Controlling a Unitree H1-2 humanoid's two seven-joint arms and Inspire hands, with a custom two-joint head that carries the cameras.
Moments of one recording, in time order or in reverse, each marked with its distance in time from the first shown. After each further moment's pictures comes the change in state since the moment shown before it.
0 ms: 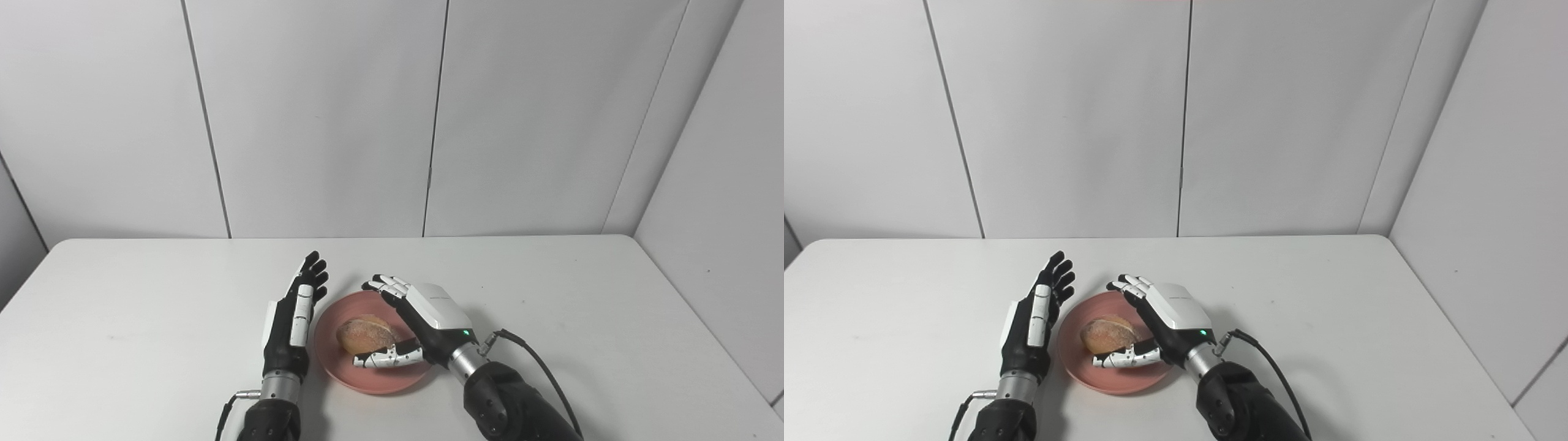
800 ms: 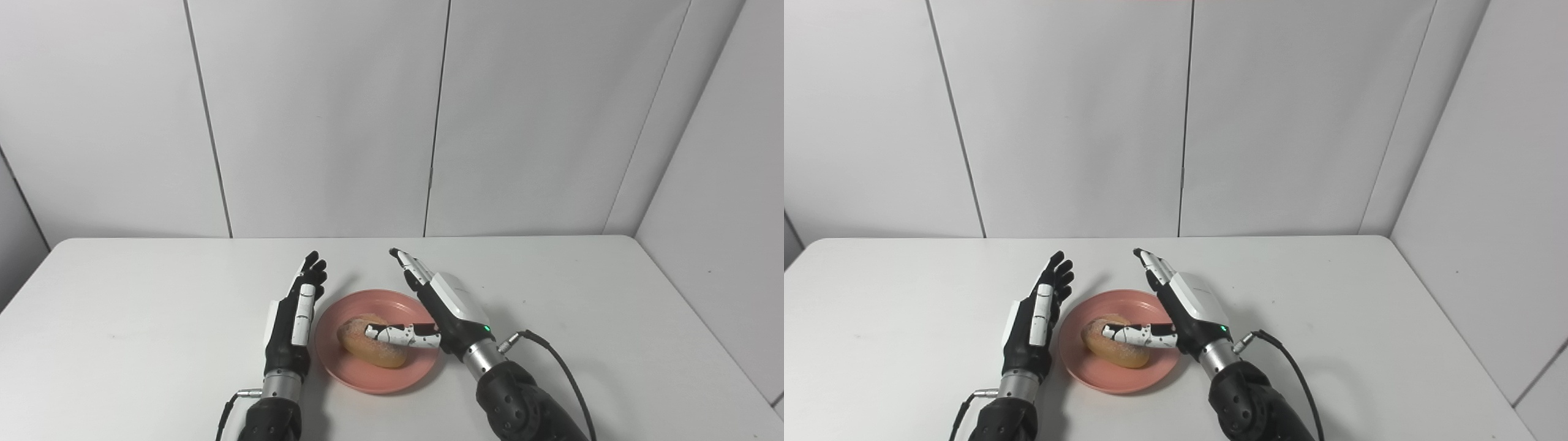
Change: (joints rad) left arm -0.009 0.011 -0.012 0.014 0.025 0.017 0.017; right arm 0.084 0.039 -0.171 -0.066 0.219 -0.029 -0.056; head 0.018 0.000
